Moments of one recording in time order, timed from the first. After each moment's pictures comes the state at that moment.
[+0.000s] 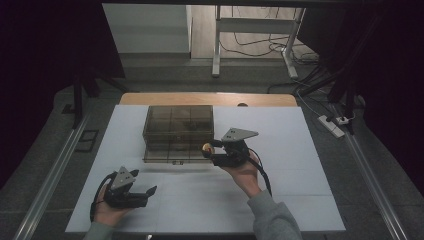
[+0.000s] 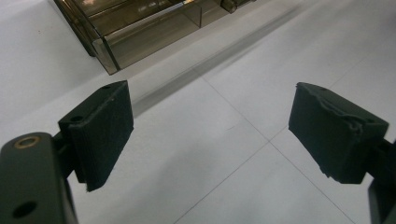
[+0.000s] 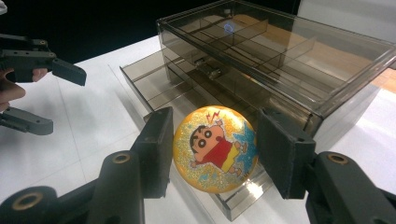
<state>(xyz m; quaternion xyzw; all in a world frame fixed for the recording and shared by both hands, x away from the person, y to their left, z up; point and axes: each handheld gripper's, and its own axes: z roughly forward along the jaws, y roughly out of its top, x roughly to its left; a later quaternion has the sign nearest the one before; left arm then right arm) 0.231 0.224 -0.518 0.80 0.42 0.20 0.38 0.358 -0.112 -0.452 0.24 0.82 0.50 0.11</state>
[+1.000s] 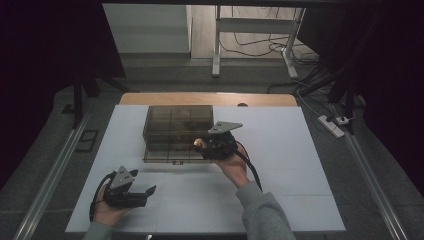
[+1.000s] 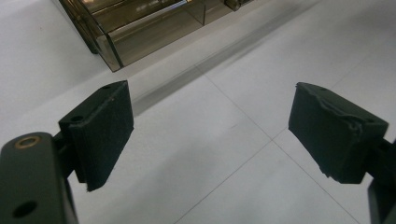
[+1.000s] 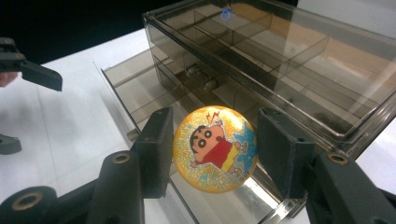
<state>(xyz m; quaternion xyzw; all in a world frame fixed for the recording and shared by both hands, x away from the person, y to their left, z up) 0.232 0.226 -0.519 0.80 0.42 0.19 0.38 0.381 -0.080 -0.456 0.24 0.84 0.47 0.11</state>
